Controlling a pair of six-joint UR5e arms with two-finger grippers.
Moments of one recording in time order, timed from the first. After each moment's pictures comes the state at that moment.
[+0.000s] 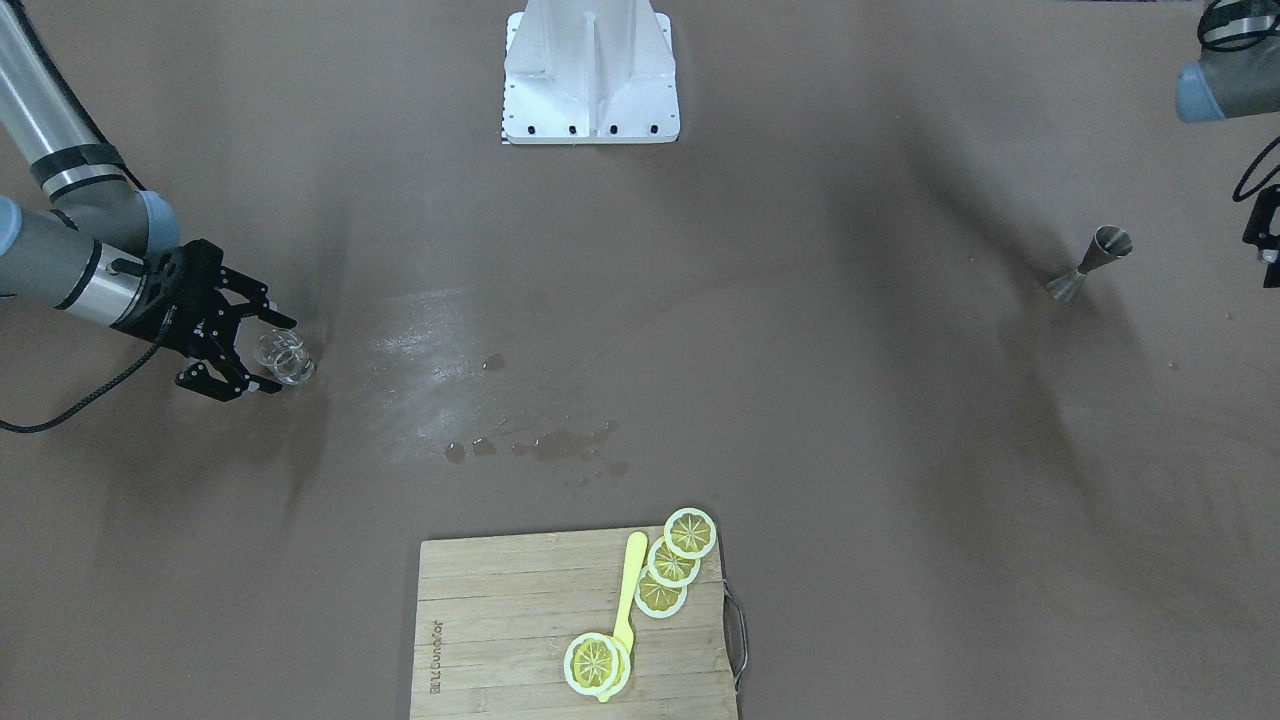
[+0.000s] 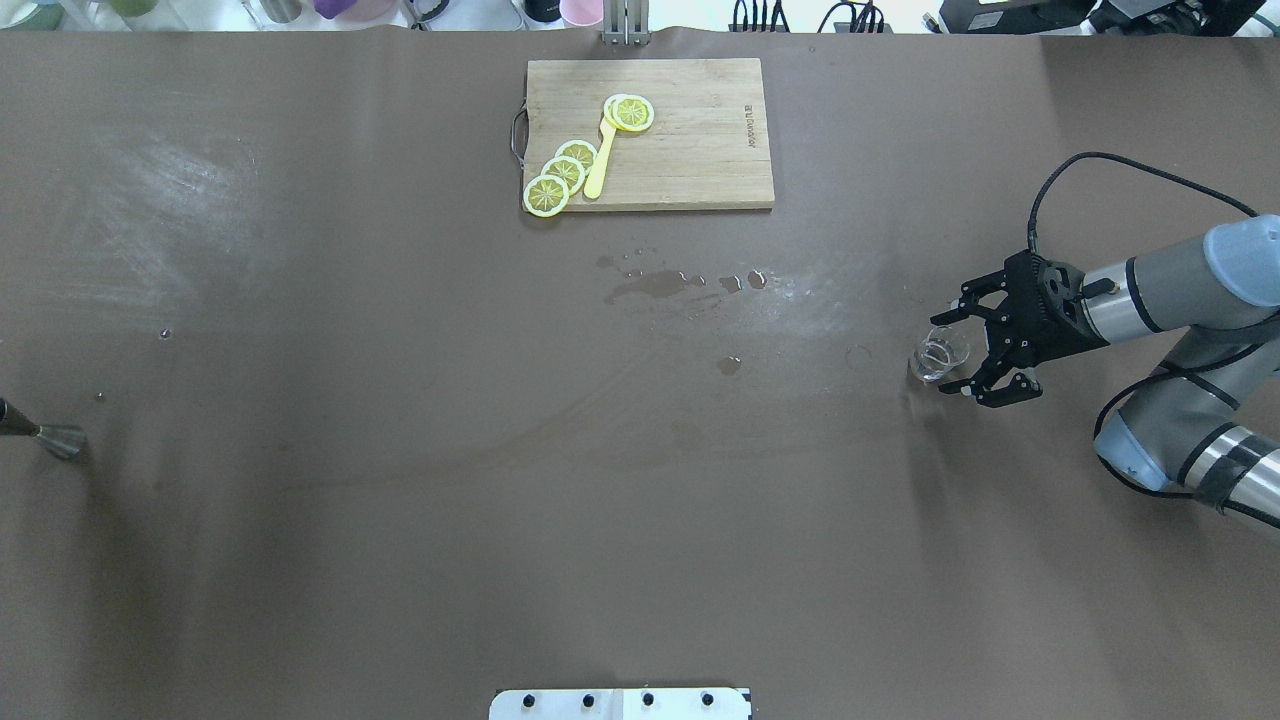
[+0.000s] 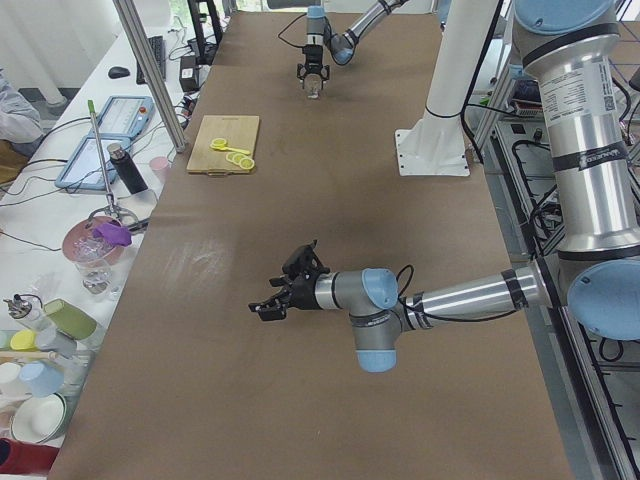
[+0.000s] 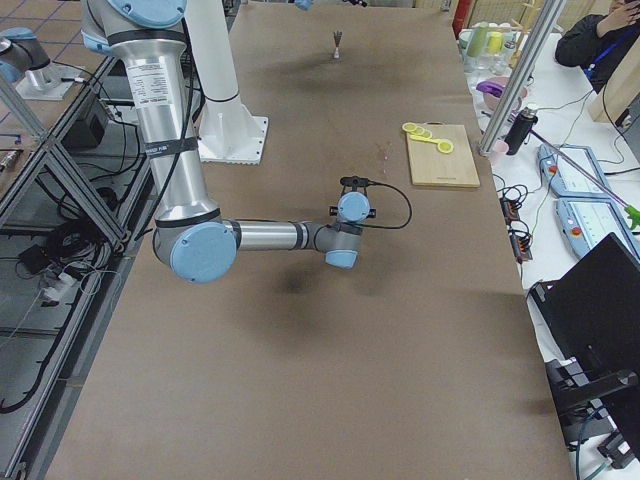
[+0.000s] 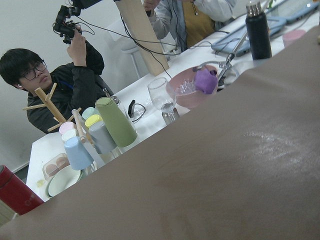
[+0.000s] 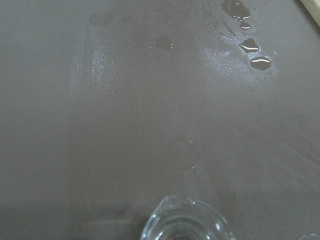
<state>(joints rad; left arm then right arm) -1.11 -1.28 -1.46 -3.34 -1.58 -0.48 0.86 -1.36 1.27 -0.18 2.36 -0.19</state>
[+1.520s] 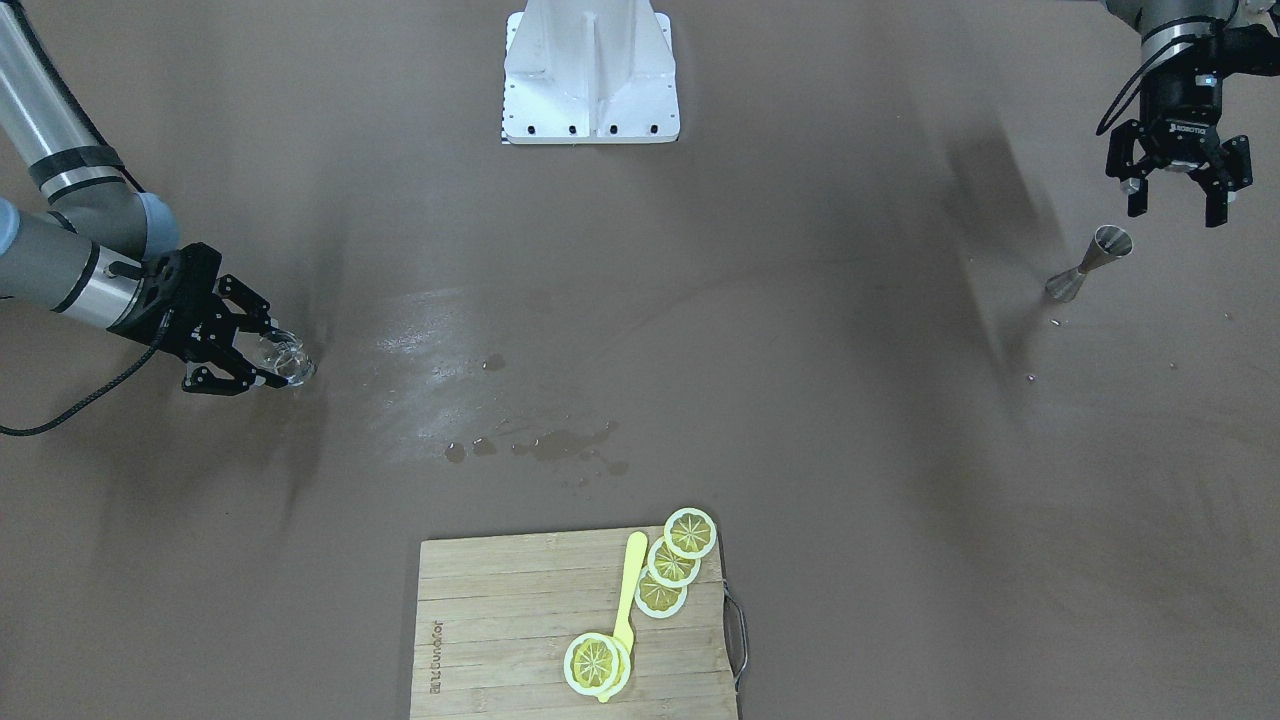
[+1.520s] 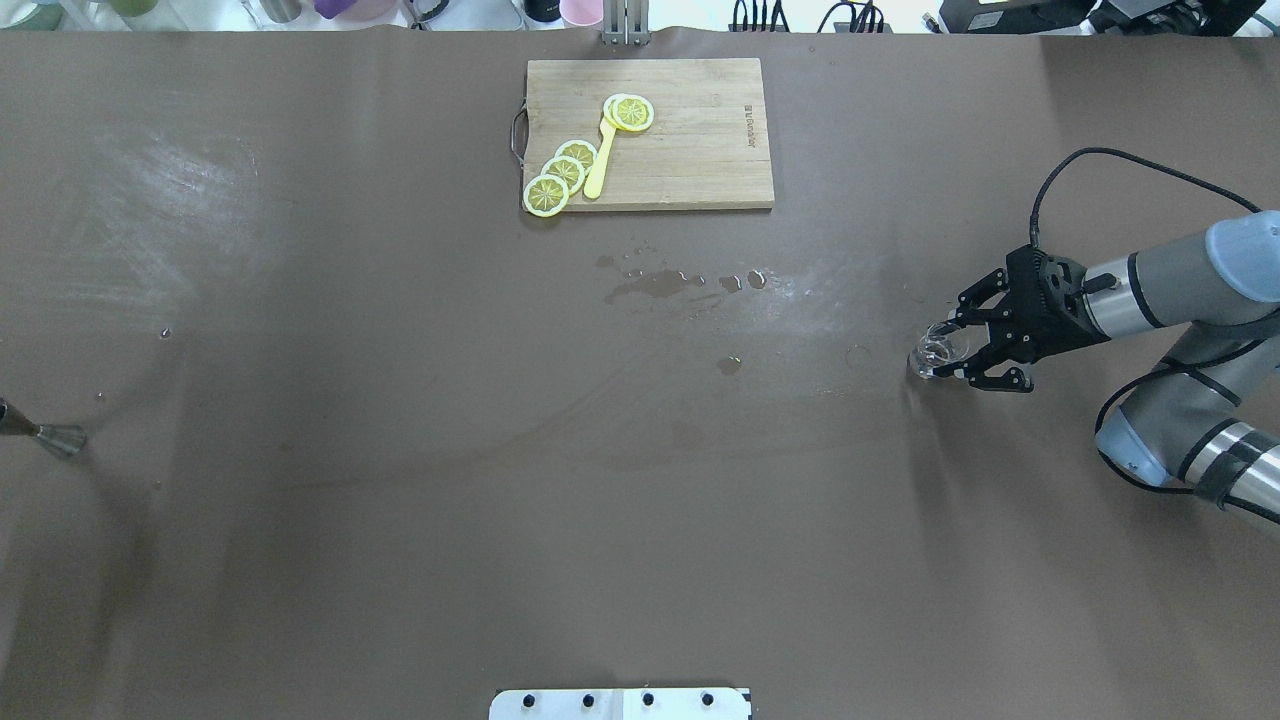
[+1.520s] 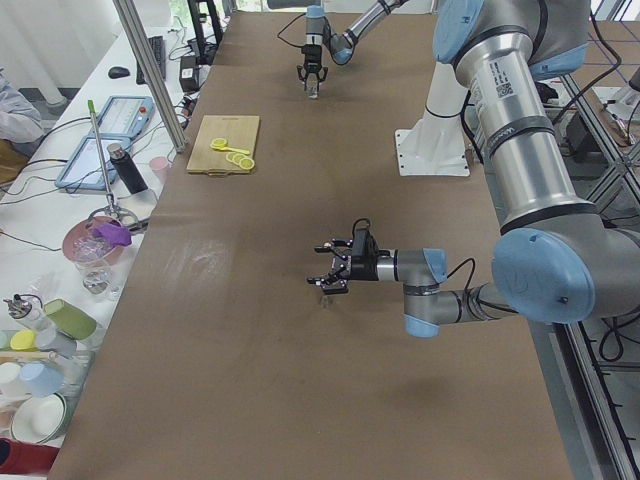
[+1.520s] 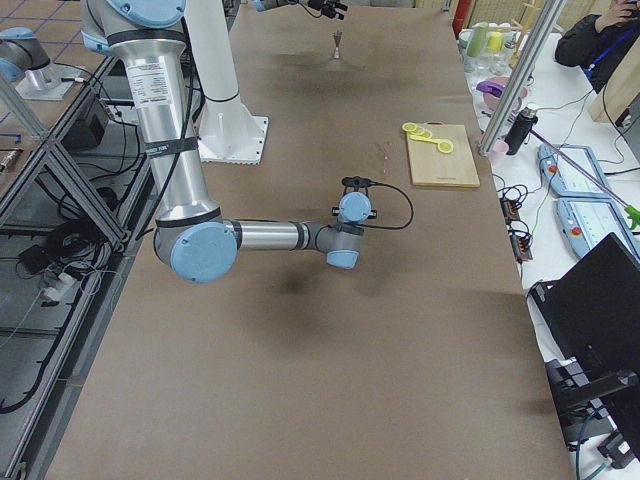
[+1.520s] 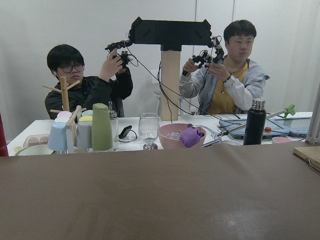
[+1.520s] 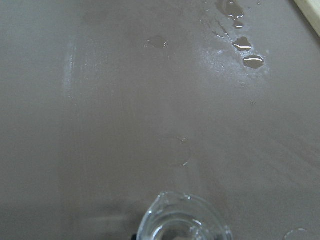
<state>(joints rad) -0.25 -1.05 -1.63 -3.43 -0.56 -0.96 0.87 -1.36 1.27 -0.19 2.36 -0.19</state>
